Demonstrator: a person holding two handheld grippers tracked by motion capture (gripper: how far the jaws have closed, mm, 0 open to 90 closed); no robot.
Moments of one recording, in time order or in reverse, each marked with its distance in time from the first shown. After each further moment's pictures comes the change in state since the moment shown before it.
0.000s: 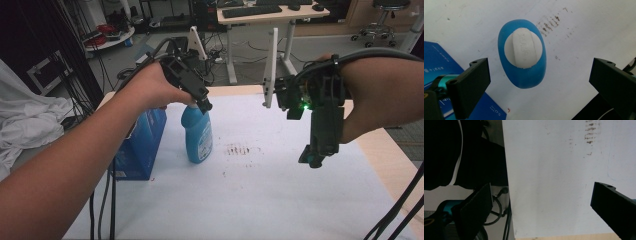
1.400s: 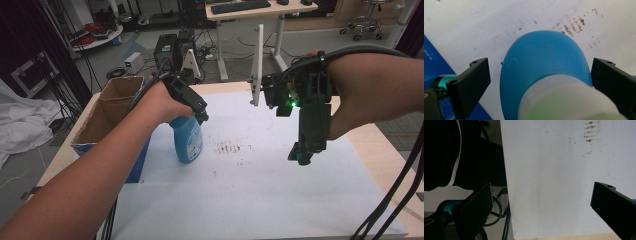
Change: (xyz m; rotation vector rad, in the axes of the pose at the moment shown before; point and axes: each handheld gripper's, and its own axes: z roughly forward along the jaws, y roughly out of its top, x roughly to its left) left arm 0.014 0.014 0.064 0.081 0.051 -0.112; right arm -0.006 -0.005 0.005 -0.009 0.002 0.010
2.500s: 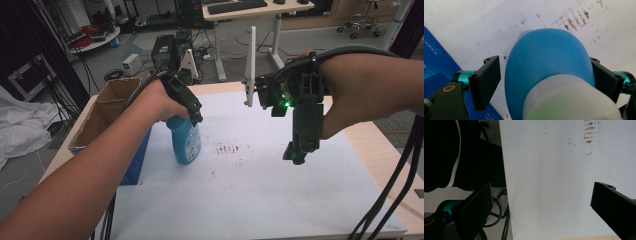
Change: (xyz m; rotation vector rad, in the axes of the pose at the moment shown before) left arm 0.001 0.007 -0.003 0.074 0.016 0.007; right arm -0.002 0.001 0.003 -0.003 0.003 0.002
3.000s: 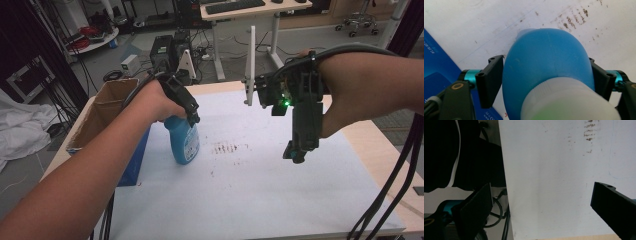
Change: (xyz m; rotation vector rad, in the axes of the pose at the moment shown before) left arm -0.002 0.001 0.002 0.008 -0.006 0.002; right arm -0.001 -0.006 0.001 -0.004 0.000 0.013
